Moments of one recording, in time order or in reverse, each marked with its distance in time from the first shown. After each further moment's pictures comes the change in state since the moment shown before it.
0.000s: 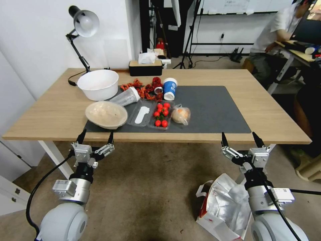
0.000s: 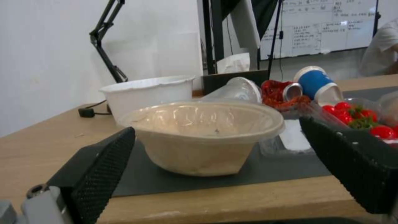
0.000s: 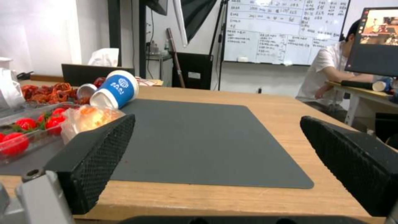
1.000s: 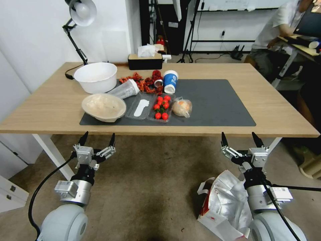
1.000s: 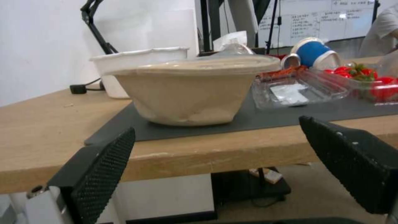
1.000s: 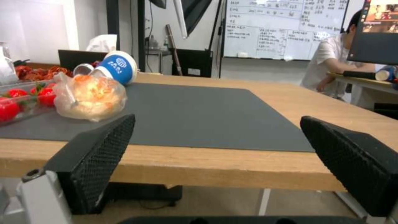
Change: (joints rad) left arm 0.007 0.005 0.008 0.006 0.001 0.011 0.001; right arm 0.009 0.005 0.001 -0.016 0.005 0.009 -0.003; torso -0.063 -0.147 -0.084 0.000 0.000
